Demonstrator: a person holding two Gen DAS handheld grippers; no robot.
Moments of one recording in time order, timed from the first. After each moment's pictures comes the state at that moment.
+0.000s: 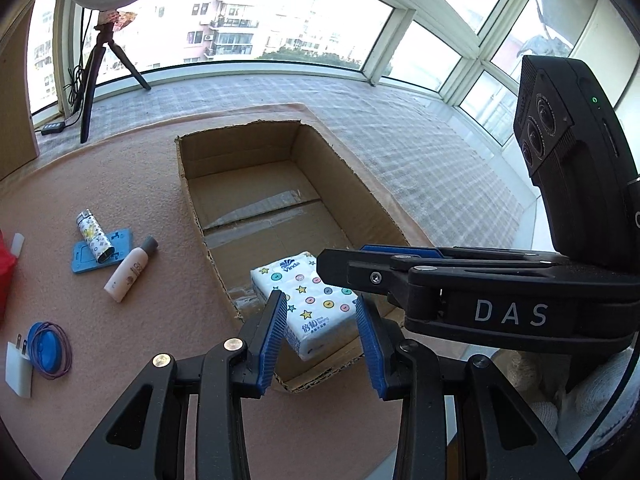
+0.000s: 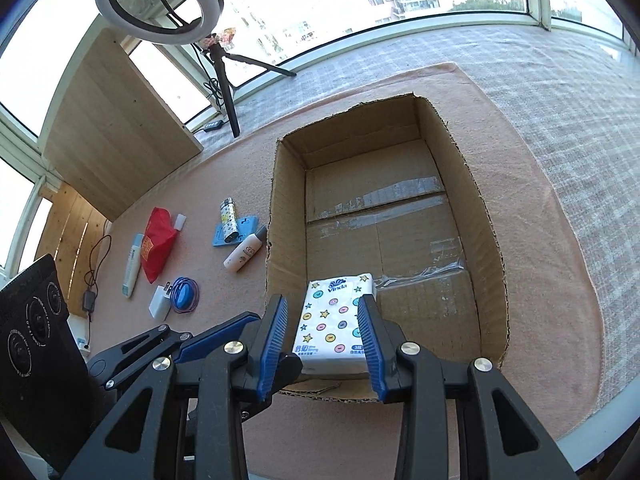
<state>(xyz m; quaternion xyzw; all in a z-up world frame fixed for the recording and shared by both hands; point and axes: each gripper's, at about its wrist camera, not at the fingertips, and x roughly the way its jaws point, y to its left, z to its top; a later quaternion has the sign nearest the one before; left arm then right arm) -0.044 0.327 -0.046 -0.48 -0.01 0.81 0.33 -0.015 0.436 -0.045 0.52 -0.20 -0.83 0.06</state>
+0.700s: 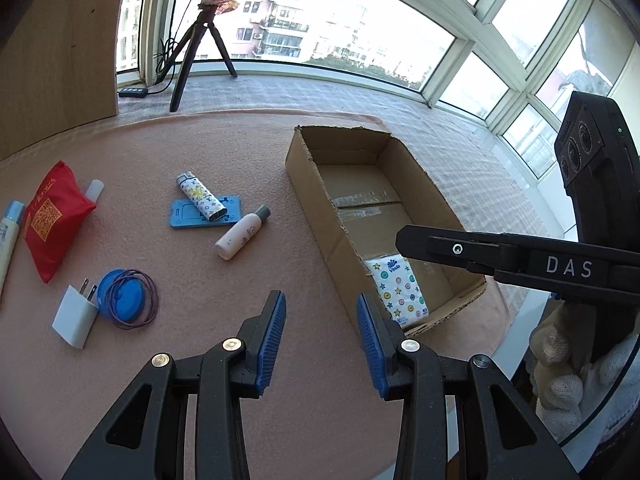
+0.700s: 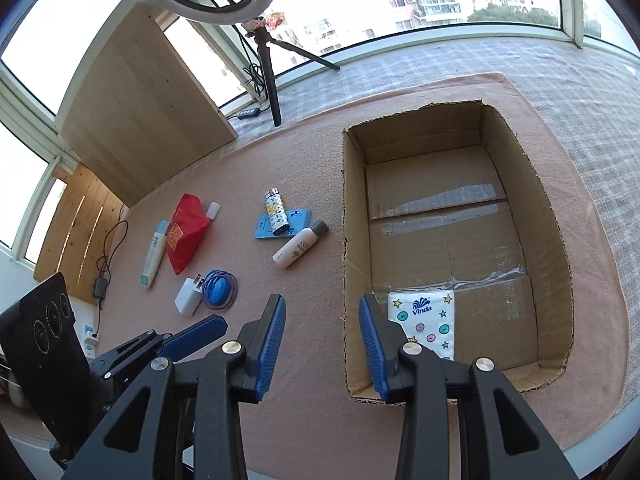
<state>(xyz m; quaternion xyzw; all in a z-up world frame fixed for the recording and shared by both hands) -0.040 0.213 -0.048 -0.48 -0.06 0.84 0.25 -0.026 0.373 -0.035 0.52 -0.18 -0.83 0.10</state>
